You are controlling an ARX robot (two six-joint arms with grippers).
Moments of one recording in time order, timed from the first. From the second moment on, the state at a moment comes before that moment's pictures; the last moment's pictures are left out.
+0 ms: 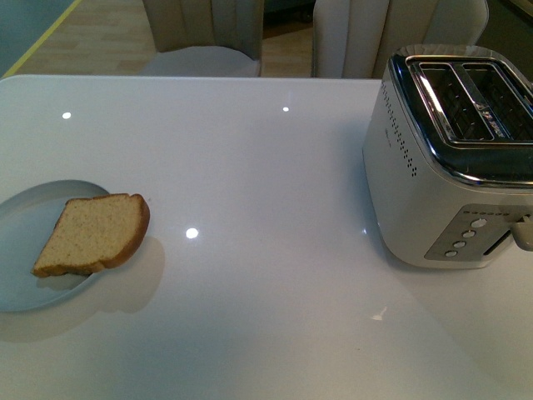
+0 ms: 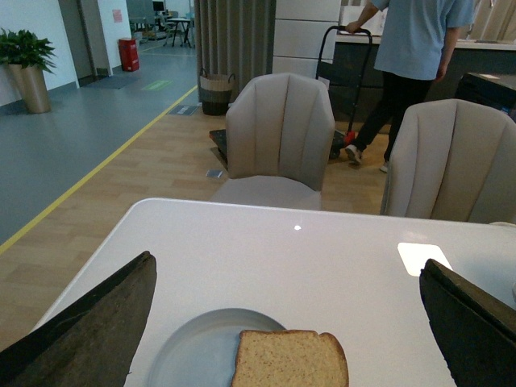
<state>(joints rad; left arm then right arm) 0.00 0.01 0.01 0.00 0.00 -0.01 0.00 0.00 0.02 0.00 0.00 0.01</state>
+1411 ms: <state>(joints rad) 0.41 1.57 0.43 0.55 0.44 -0.16 0.00 0.00 0.02 0.00 0.00 0.00</state>
